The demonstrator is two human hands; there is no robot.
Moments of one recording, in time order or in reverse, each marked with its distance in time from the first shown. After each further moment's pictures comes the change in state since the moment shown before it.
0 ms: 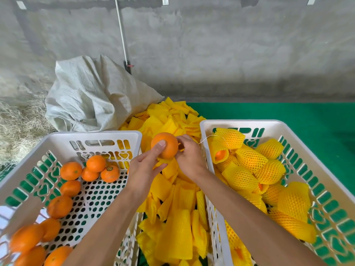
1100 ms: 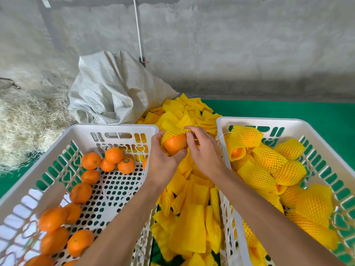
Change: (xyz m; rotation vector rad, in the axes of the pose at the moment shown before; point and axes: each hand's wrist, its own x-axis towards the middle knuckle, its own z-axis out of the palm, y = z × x) left_hand 0.004 -0.007 0.002 0.426 0.126 0.364; right_hand -0.008 -0.011 -0.002 -0.095 0.146 -0.292
